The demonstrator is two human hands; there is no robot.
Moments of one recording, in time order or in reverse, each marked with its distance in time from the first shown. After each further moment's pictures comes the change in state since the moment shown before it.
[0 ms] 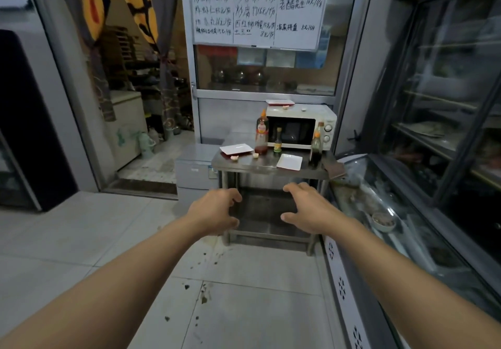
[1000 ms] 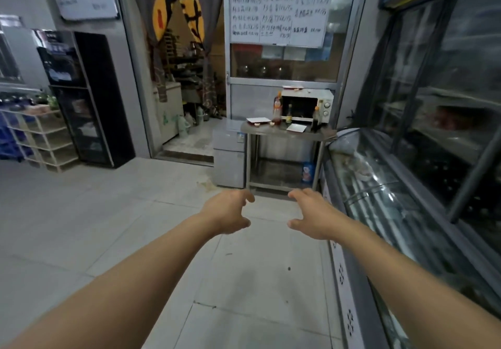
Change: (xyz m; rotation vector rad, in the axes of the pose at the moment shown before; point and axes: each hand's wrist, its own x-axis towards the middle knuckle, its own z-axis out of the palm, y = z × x) left_hand -0.582 0.146 0.050 0.054 0.023 -0.050; right_hand -0.579 -0.107 0.039 -0.051 -0.083 -0.090
